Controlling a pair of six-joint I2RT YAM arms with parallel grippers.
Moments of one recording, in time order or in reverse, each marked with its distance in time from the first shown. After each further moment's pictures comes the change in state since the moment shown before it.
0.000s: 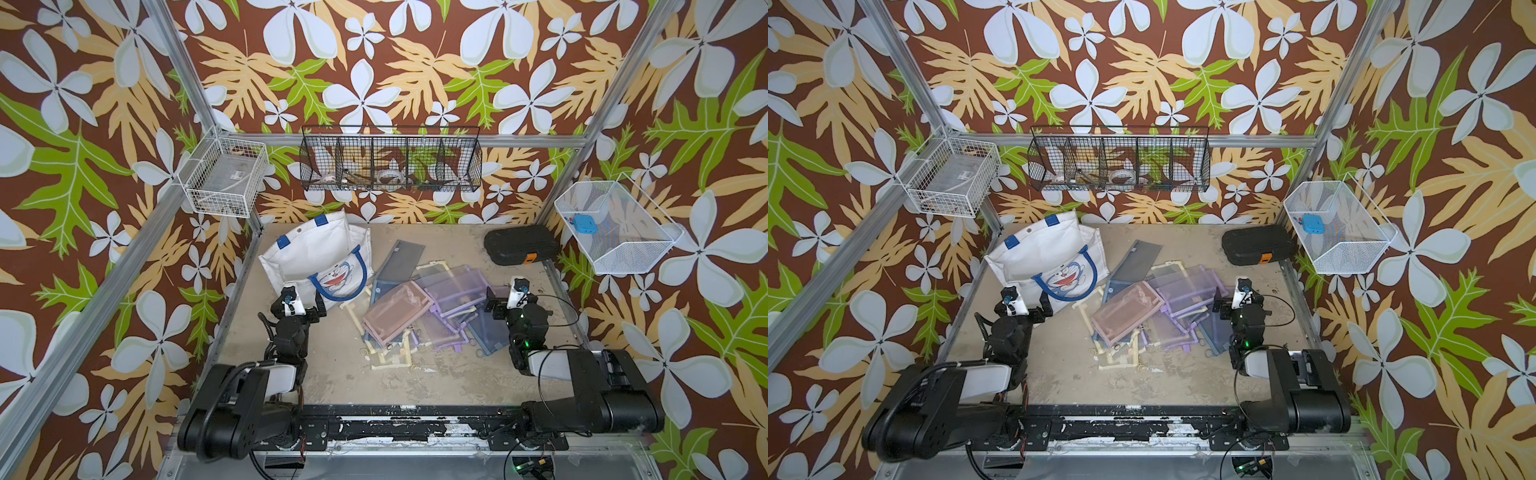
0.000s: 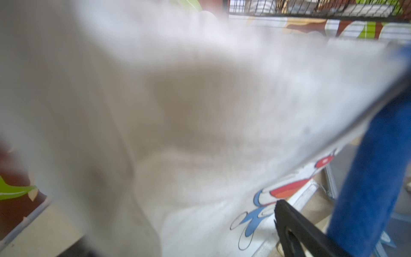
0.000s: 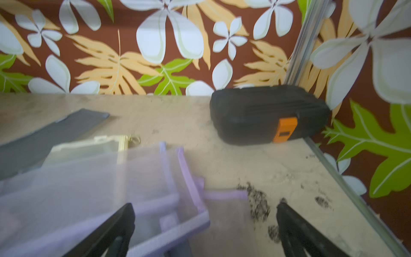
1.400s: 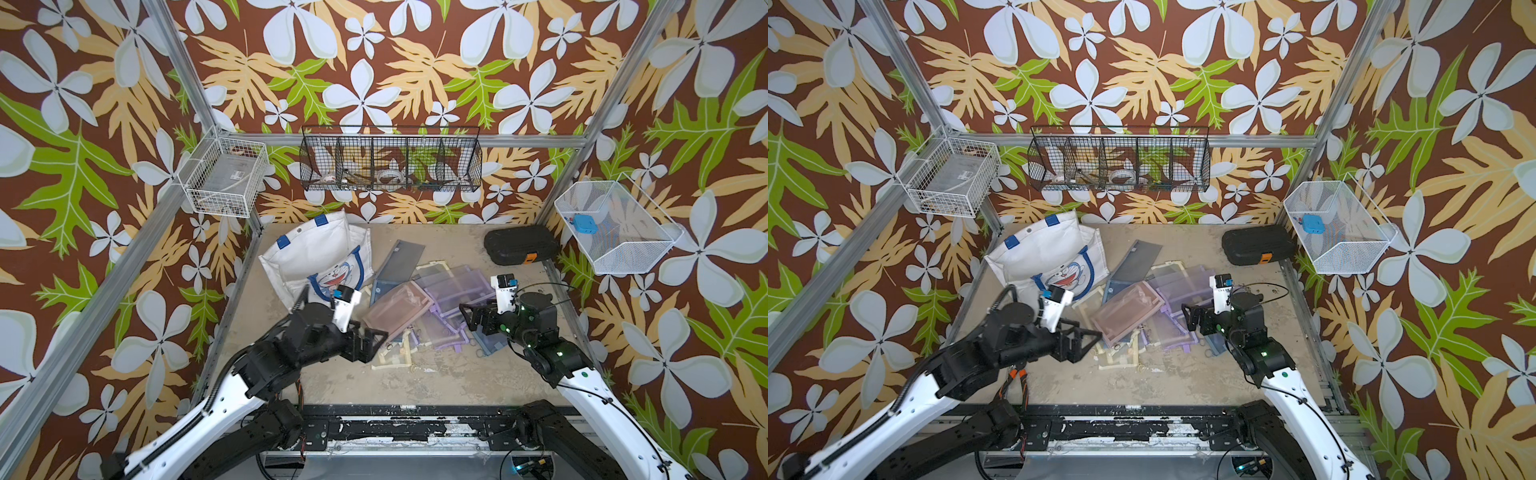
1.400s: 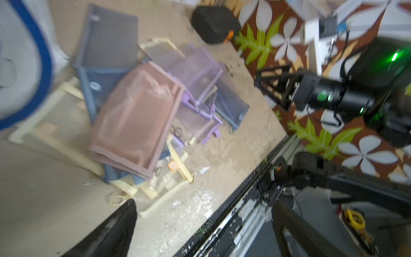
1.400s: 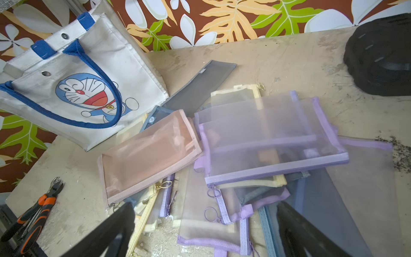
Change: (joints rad) left arm -0.828 -0.343 0.697 -1.648 0.349 -0.473; right arm 0.286 -0.552 0.298 -1.221 -0.267 0.275
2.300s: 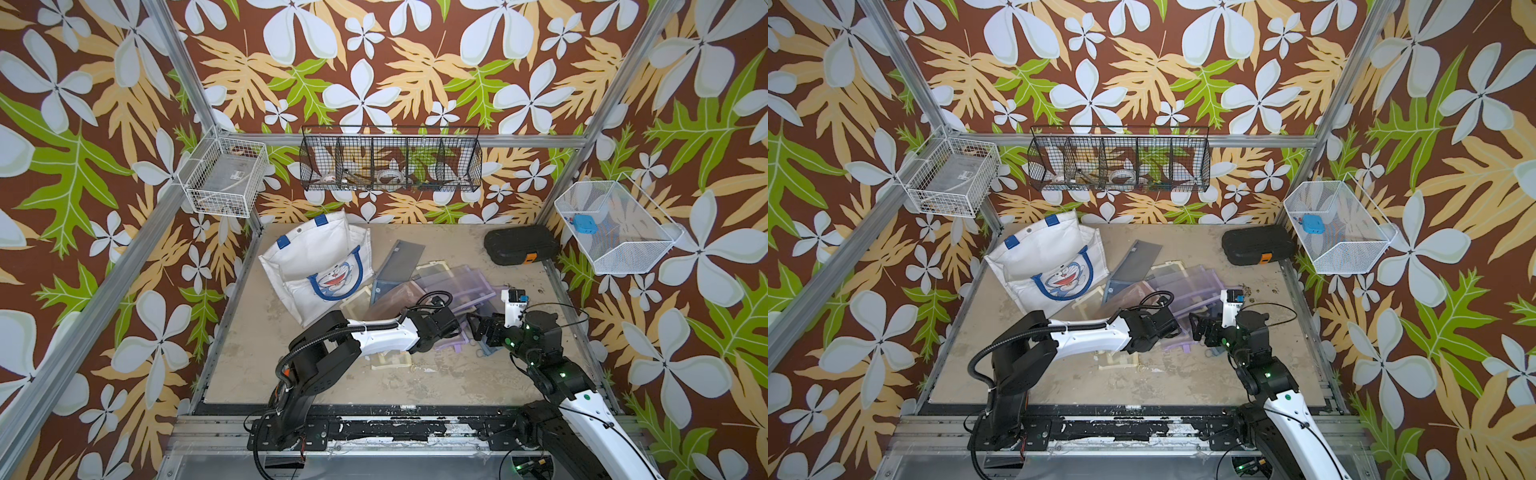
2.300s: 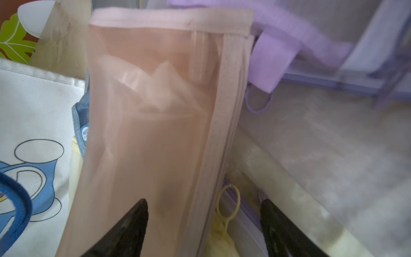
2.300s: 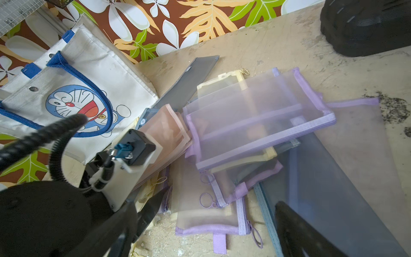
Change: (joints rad) left arm -0.126 1.173 0.517 0.027 -0.710 0.267; right arm -0.034 -0.193 -0.159 0.008 0.026 0.125
